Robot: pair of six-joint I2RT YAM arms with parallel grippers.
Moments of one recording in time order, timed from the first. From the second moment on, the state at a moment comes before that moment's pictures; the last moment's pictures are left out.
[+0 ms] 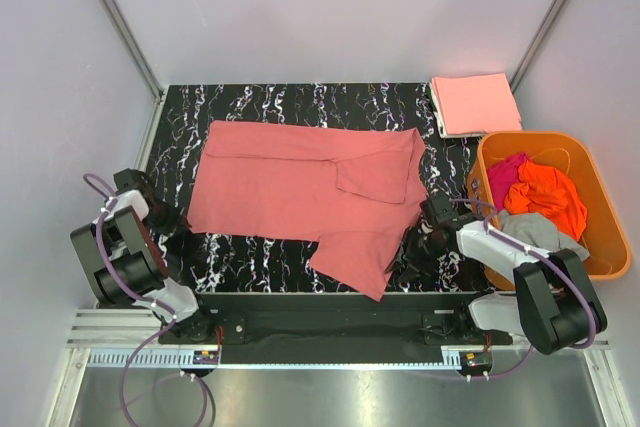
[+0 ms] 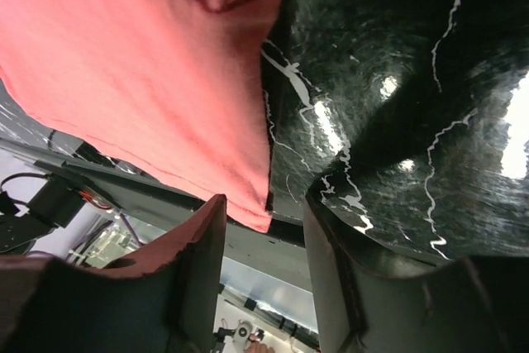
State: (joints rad) left arm 0.51 1.53 0.79 -0.54 0.20 -0.65; right arm 0.35 1.26 0.49 -0.56 -0.46 0.82
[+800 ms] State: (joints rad) left arm 0.51 1.53 0.79 -0.54 0.20 -0.65; right arm 0.41 1.30 0.43 -0.40 -0.56 0.94
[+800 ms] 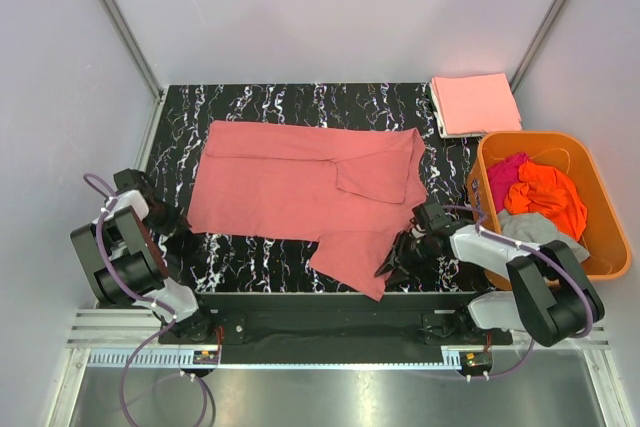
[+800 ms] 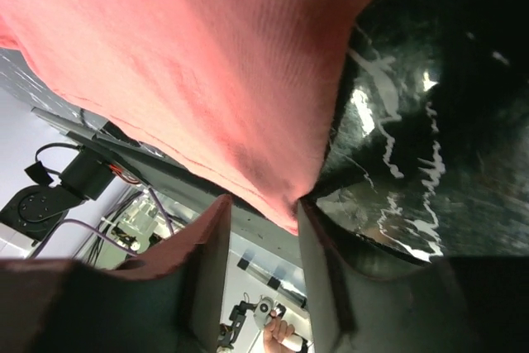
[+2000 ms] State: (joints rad) left arm 0.51 1.31 0.73 -0.63 0.19 -0.63; right arm 0.42 0.93 0.45 -0.66 -0.43 0.91
